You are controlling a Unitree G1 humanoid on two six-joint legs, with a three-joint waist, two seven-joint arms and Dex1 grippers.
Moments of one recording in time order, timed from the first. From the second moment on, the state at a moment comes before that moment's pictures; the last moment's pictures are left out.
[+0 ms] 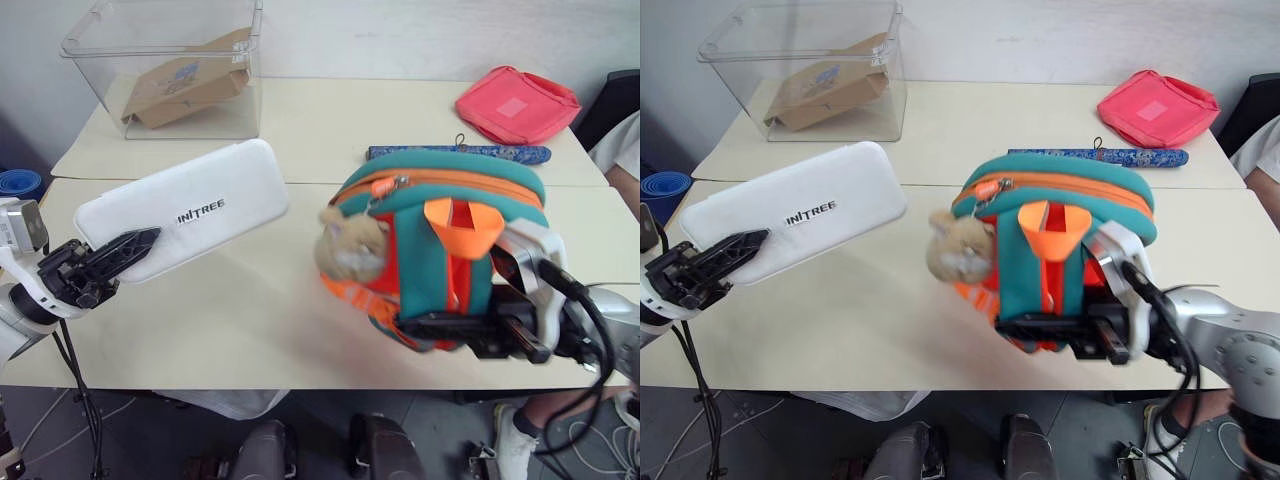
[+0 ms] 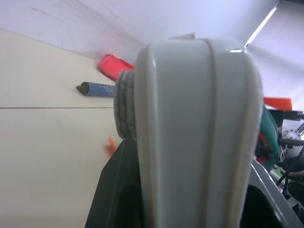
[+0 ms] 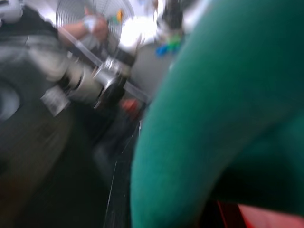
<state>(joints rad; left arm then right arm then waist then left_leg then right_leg) -0.15 0.81 0.67 -0.12 -1.26 0.94 -0.90 -0.15 -0.97 -0.26 -0.54 1.41 1.04 1.00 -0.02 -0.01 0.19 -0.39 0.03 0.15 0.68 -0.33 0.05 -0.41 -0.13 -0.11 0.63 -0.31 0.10</state>
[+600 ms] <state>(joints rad) -0.35 0.80 0.37 -0.23 -1.13 0.82 -0.99 -0.20 -0.92 -0.20 -0.47 1.16 0.92 1.05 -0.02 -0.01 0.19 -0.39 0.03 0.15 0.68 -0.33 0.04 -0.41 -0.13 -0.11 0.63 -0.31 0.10</state>
